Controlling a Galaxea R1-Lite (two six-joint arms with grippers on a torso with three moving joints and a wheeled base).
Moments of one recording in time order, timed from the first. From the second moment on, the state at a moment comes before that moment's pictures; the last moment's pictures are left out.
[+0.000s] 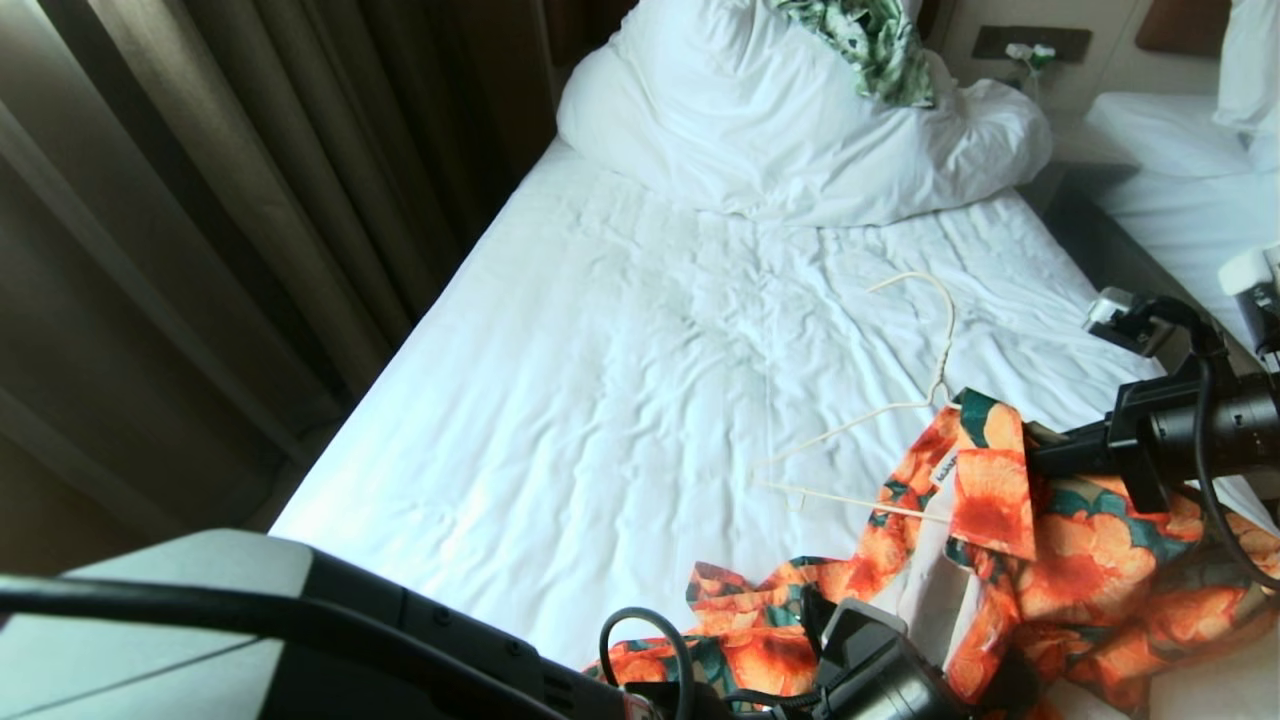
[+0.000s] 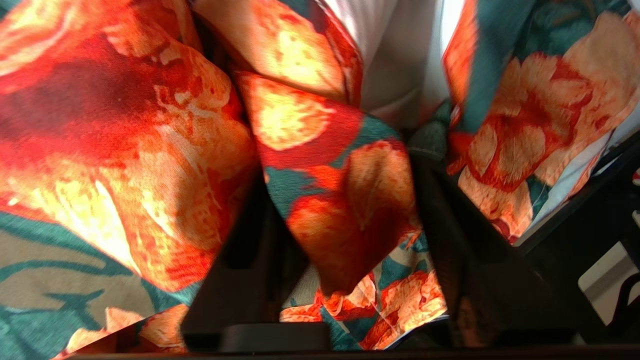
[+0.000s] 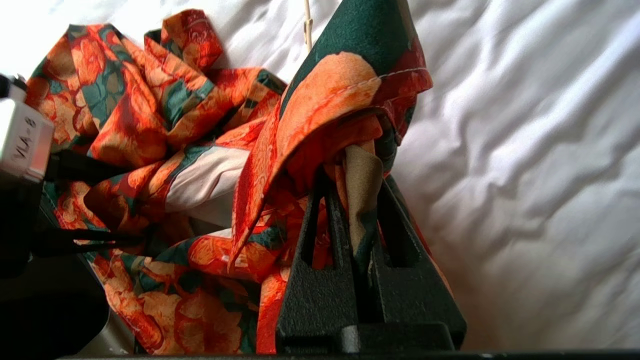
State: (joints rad) left arm -1.26 2.12 -1.16 -0.08 0.26 -0.53; right arm -0.02 1.60 -1.17 0.40 0.66 -0.54
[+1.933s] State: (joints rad) left arm -1.11 2.17 -1.40 0.10 0.40 -0.32; right arm -0.06 1.52 -0.96 0.32 0.60 -0.57
